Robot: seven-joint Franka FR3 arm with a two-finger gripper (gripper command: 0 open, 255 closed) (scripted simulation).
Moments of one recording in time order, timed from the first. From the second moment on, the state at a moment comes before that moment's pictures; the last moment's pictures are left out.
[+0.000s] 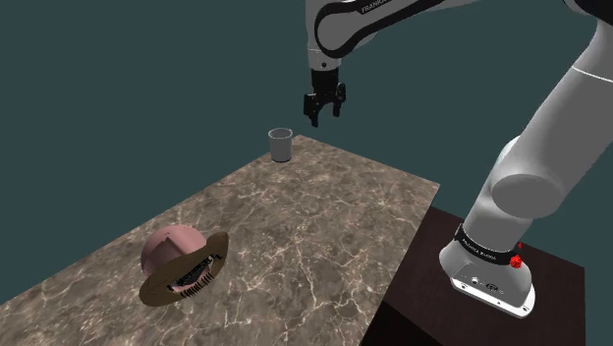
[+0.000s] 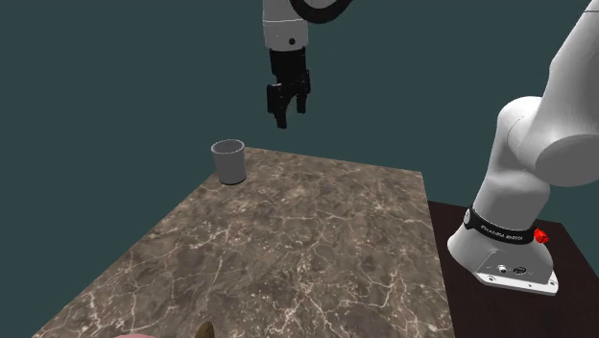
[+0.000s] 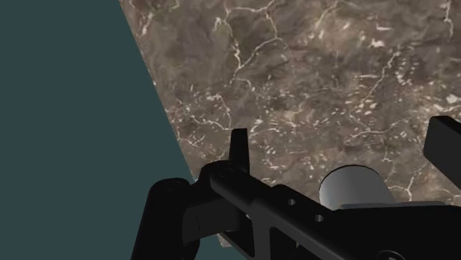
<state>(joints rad) 0.04 -0.14 0.08 -2.13 -0.08 1.96 0.27</state>
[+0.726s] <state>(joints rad) 0.08 0.30 0.11 -1.70 -0.11 1.97 0.37</state>
